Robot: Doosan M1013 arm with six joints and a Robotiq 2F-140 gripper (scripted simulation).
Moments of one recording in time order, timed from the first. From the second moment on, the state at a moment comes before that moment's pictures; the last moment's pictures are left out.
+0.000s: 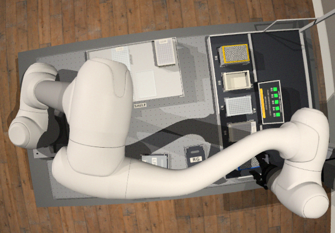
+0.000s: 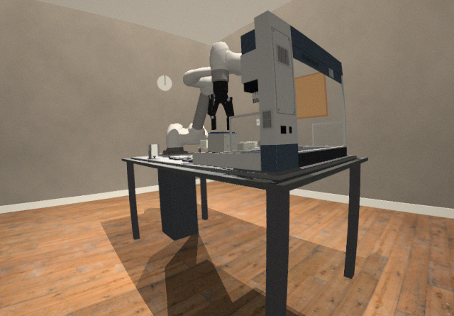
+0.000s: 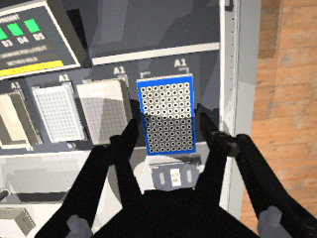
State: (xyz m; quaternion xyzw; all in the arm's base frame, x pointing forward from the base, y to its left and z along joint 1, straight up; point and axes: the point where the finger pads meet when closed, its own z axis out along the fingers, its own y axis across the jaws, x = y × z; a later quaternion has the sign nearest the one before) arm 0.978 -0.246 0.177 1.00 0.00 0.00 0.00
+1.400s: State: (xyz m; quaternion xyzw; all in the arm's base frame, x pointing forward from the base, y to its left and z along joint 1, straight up) arm 0.978 -0.246 0.114 1.00 0.00 0.00 0.00
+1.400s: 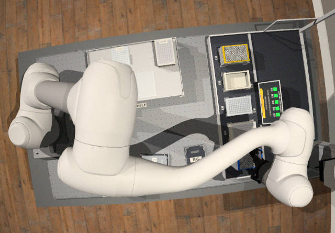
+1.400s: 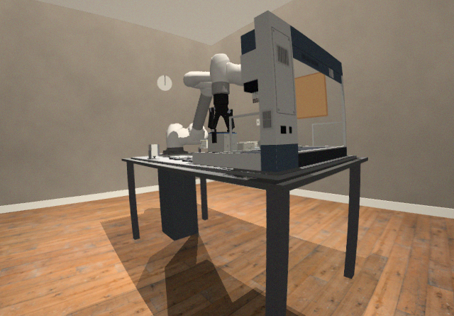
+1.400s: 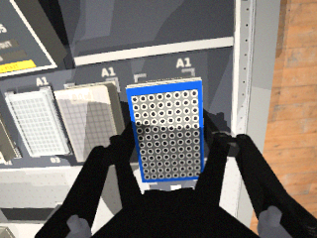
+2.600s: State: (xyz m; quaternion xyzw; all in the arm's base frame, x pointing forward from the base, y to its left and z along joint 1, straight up) arm 0.978 -0.246 0.111 1.00 0.00 0.00 0.00
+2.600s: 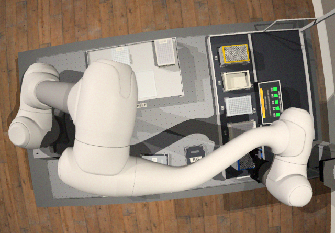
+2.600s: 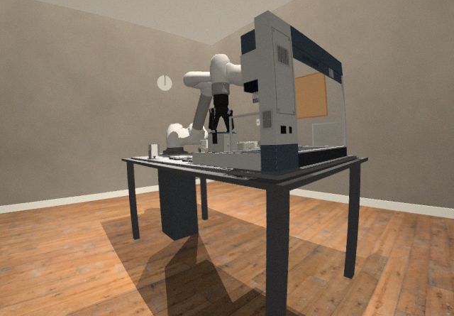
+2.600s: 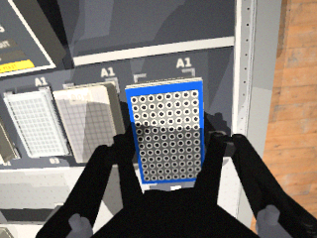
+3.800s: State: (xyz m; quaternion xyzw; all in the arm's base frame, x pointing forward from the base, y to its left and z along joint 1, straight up) arm 0.978 -0.246 0.144 1.00 0.00 0.00 0.00
